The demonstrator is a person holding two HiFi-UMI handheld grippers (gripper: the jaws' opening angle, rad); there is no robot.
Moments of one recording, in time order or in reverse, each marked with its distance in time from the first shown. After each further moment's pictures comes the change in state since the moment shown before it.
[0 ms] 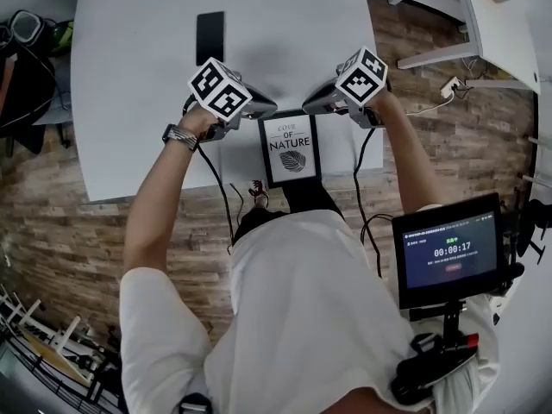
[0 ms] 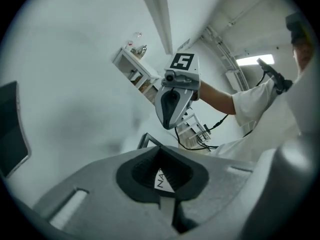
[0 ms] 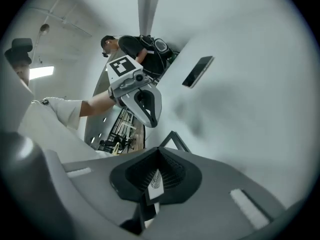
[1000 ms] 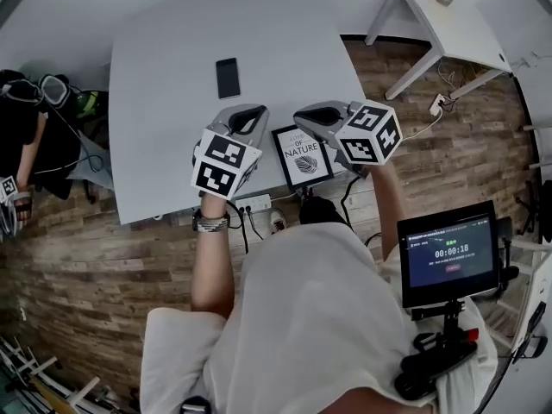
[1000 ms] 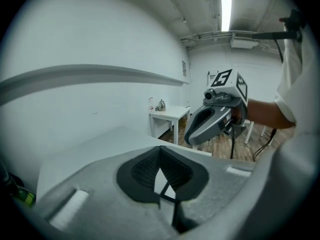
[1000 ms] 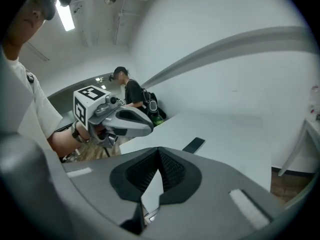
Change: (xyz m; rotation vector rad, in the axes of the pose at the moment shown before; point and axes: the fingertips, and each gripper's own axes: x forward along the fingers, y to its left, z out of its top) left arm -0.150 -0.152 0.054 0.420 -0.454 0.787; right arm -0.051 0.193 0.075 -0.299 -0.602 -0.586
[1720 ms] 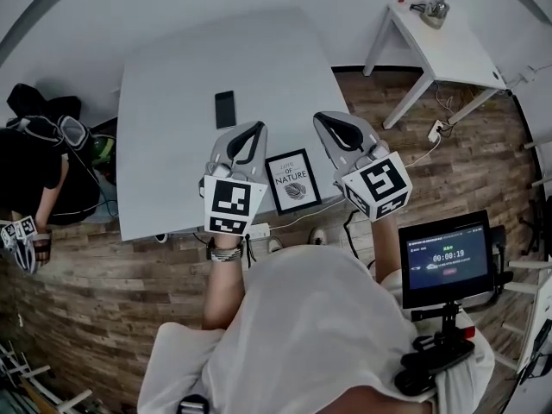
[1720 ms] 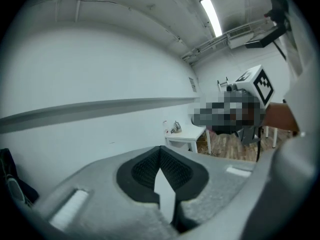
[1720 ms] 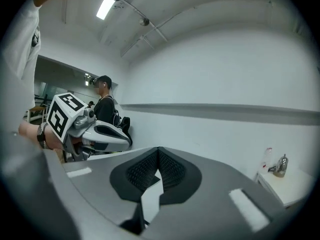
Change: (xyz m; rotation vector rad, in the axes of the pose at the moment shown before) left arm -0.039 -0.029 0.086 0.098 -0.274 0.264; right arm -0.123 0.005 0.080 -0.295 -0.394 -0.452
